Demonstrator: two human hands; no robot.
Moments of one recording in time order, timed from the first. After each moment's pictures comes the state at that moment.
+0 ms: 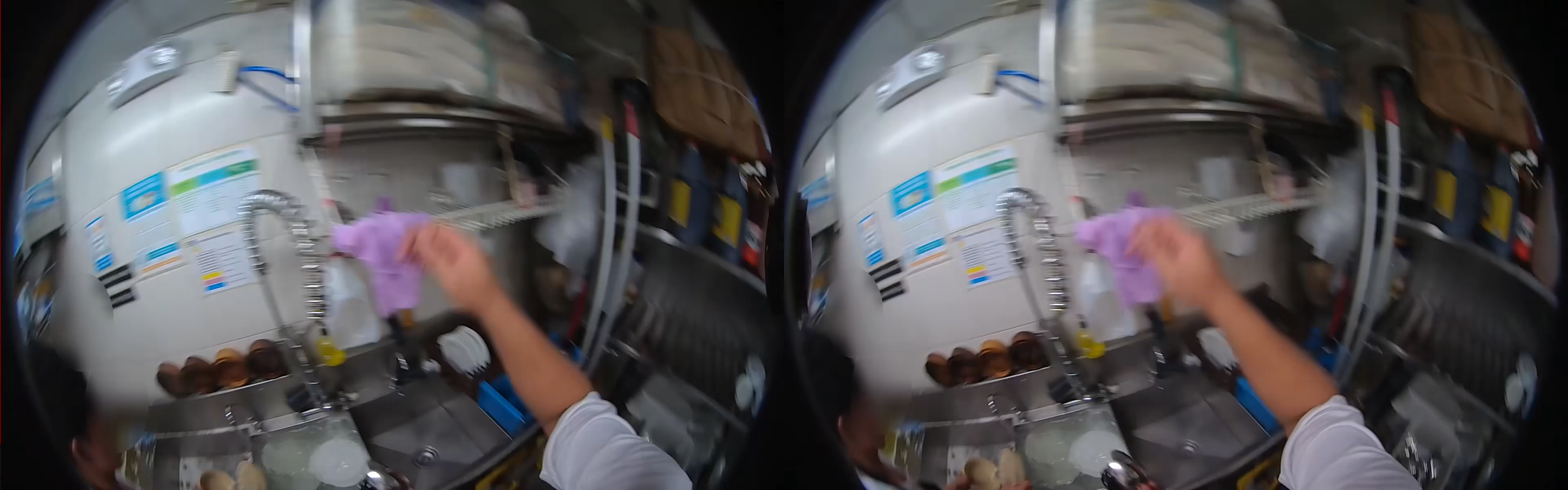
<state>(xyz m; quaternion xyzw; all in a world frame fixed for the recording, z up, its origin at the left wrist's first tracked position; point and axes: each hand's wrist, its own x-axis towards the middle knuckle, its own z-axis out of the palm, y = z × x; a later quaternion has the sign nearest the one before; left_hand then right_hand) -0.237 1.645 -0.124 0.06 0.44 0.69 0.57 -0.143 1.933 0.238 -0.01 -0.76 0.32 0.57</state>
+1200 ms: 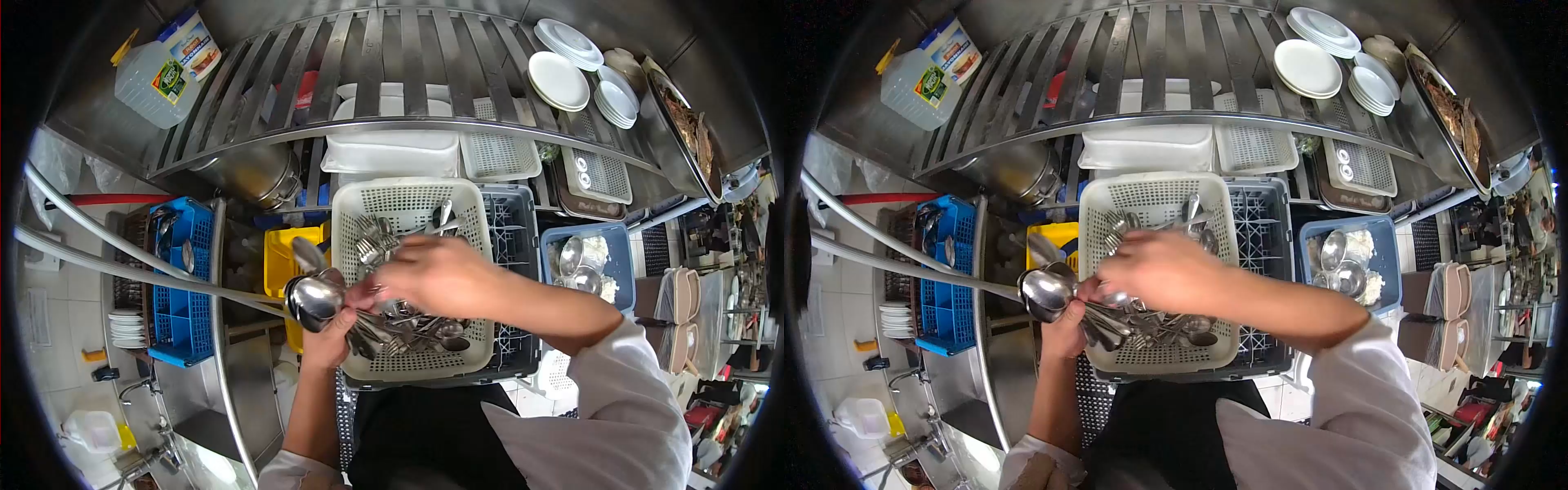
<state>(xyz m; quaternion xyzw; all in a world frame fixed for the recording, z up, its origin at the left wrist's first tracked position) 0.408 1.776 -0.259 0.43 0.19 0.20 0.86 0.641 1.661 -0.164 -0.58 -0.75 0.05 0.31</state>
